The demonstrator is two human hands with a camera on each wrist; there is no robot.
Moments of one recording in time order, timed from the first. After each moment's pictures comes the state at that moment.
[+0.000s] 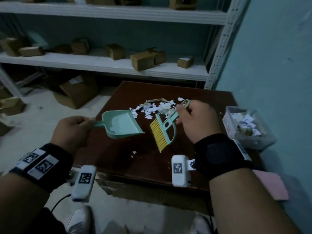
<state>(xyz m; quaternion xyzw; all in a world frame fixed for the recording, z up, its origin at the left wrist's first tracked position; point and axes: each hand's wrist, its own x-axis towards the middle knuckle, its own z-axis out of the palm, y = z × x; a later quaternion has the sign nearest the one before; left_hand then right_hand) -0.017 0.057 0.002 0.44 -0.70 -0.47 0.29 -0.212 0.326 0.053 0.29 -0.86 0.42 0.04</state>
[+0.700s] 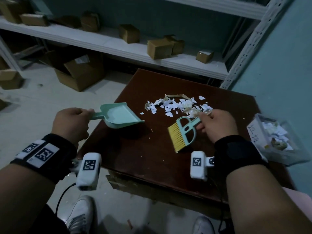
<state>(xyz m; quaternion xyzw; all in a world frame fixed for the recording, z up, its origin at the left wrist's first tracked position) -0.003 -0.026 -0.041 0.50 -0.60 -0.53 0.33 -0.235 0.266 0.013 0.17 -0.91 0.38 -0.08</state>
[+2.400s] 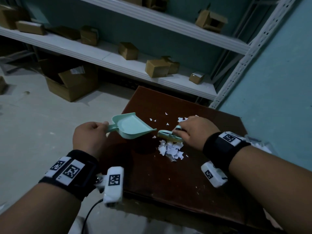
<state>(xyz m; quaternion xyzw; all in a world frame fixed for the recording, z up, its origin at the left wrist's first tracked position) -0.008 -0.025 -0.022 0.49 -0.63 -0.51 0.32 -0.226 0.191 0.057 0.51 -0.86 -0.09 0.02</state>
